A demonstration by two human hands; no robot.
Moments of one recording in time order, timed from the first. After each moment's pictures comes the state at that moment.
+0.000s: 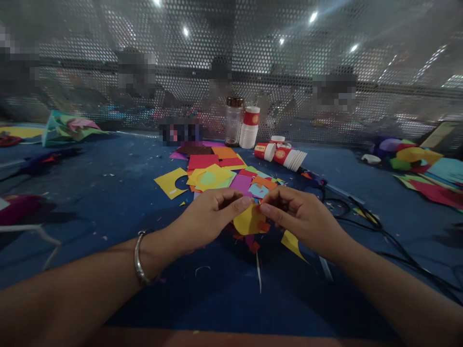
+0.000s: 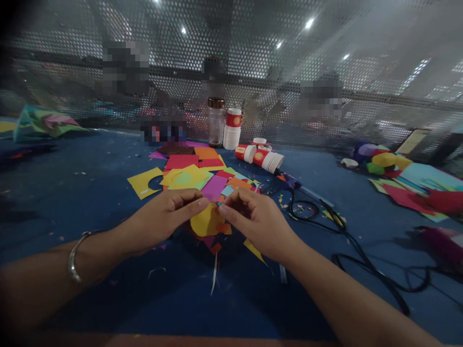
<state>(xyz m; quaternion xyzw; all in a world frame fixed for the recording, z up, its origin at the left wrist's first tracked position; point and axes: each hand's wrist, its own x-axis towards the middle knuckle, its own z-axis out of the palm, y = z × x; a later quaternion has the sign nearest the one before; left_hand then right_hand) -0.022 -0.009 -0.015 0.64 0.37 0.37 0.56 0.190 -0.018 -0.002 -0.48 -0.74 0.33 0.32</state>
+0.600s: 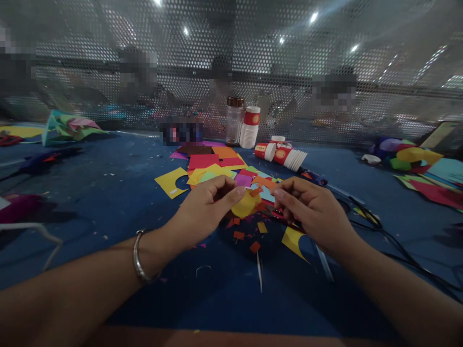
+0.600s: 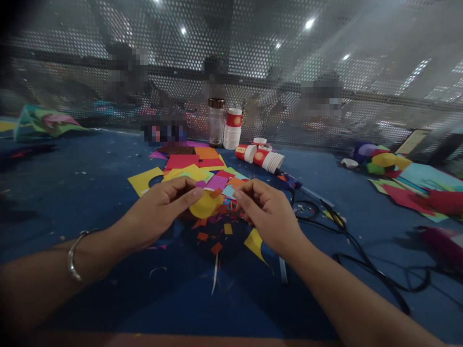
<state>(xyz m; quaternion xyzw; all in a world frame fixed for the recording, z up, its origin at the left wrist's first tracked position) -0.026 -0.004 -0.016 0.65 0.43 0.43 0.46 0.191 -0.019 0.001 -0.53 -0.66 0.34 0.41</state>
